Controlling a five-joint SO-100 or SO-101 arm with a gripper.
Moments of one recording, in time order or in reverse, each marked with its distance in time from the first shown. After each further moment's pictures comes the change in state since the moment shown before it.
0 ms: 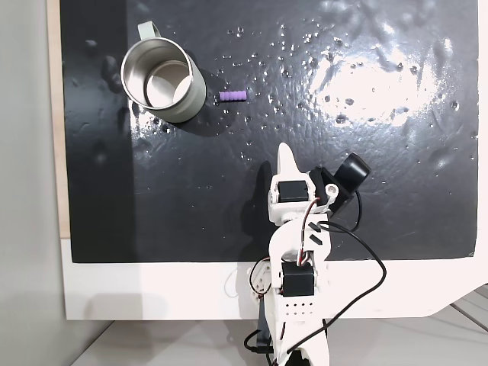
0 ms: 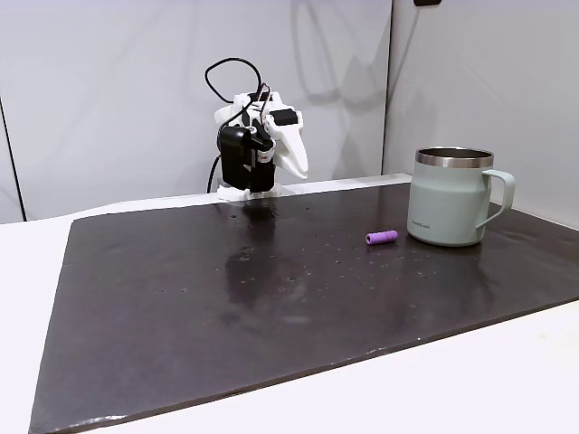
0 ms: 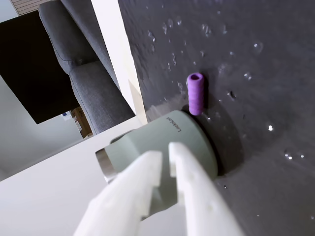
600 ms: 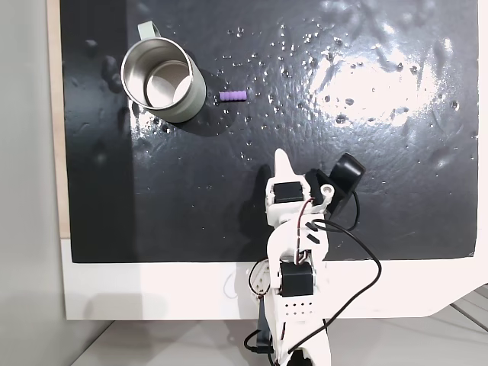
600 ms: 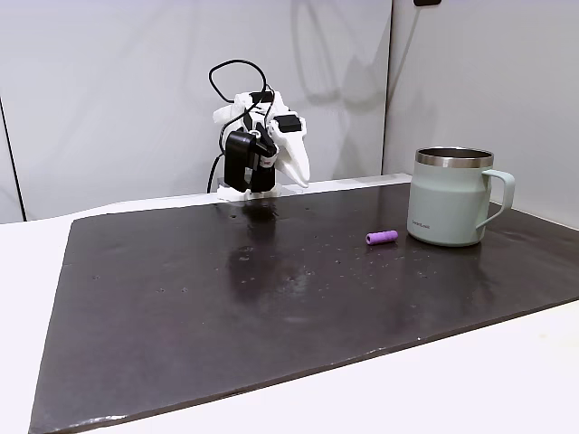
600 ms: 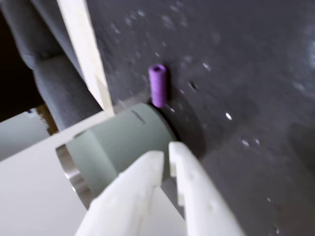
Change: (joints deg) arm -2.7 0.0 -2.9 7.6 -2.8
